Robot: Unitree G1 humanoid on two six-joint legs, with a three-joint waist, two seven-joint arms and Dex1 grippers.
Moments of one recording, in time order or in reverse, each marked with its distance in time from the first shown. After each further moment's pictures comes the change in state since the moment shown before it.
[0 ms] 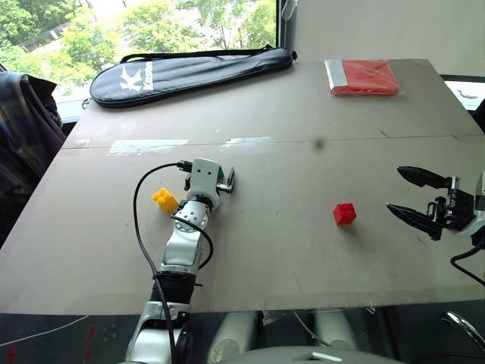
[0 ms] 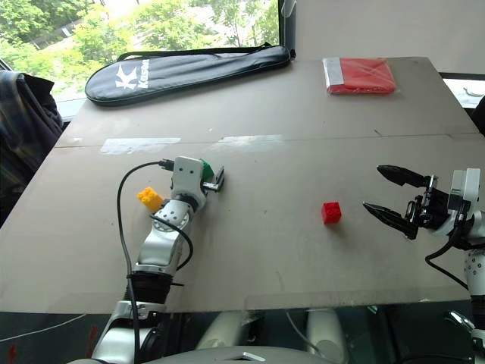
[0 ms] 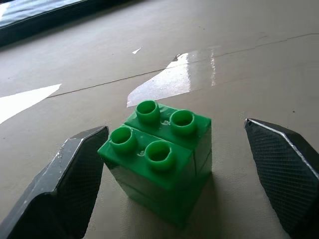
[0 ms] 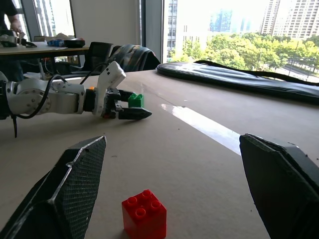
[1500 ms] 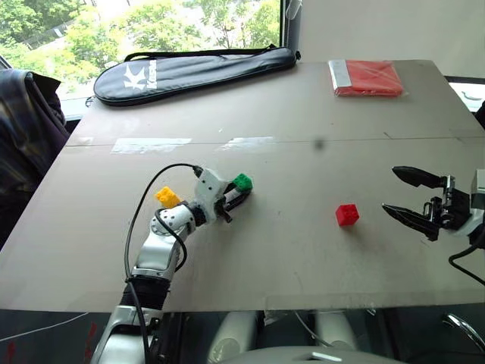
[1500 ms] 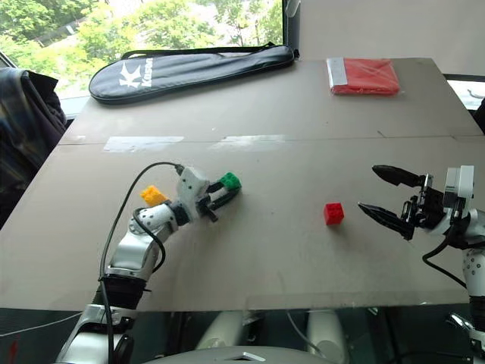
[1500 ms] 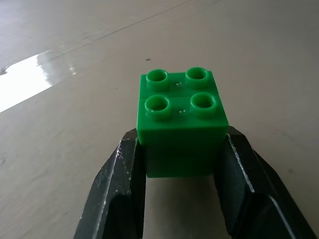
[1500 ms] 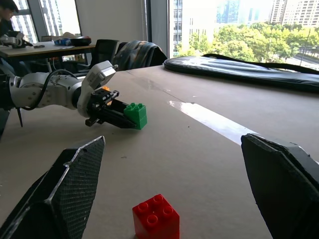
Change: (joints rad) left arm 0.030 0.190 -0.139 -0.038 -0.225 -0.111 -0.734; right arm 0.047 0.002 -0.024 -0.059 -0.020 0.074 0.008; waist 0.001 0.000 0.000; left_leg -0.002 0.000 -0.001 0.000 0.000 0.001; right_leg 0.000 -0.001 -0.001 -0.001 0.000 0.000
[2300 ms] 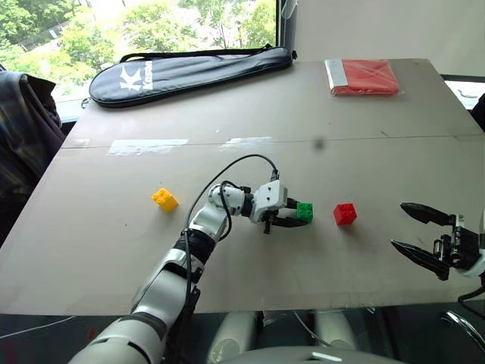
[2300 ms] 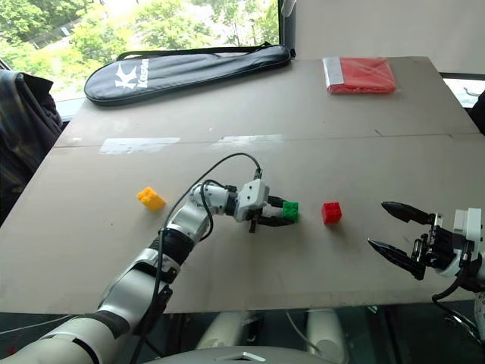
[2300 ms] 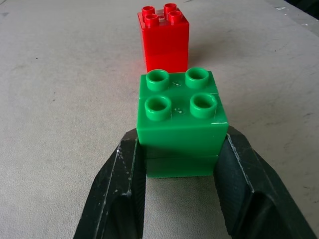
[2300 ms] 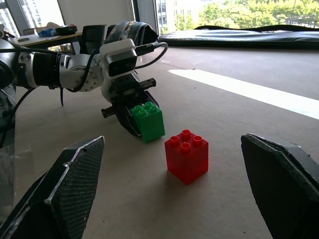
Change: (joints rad) left arm -0.383 -0.167 -0.234 0.532 0.101 -0.331 -0.398; right arm 0.224 0.049 -0.066 -0.062 -0.012 -0.052 0.013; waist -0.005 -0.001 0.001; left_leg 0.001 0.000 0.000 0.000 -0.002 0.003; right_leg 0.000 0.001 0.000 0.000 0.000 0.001
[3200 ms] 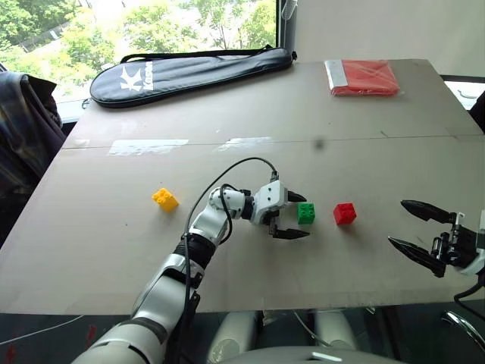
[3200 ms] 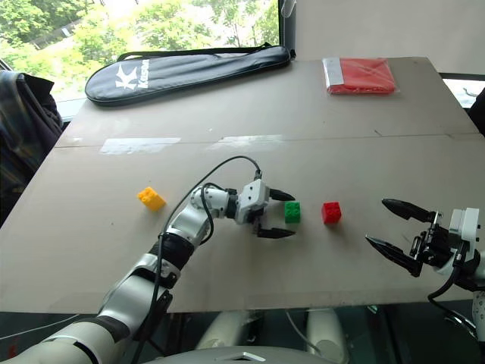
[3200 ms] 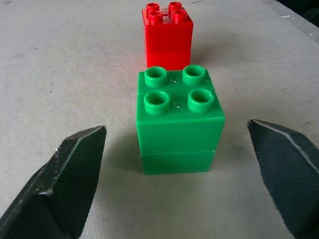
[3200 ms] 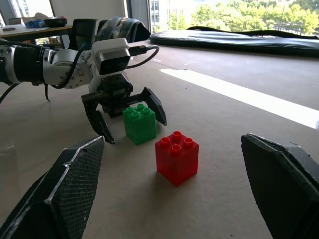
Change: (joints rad) left arm 0.039 -0.001 0.017 -0.063 0.004 0.089 0.020; right arm -0.003 0.012 0.003 -0.012 -0.036 -0.044 -0.032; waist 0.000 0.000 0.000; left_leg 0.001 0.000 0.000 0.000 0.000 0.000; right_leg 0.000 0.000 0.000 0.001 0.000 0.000
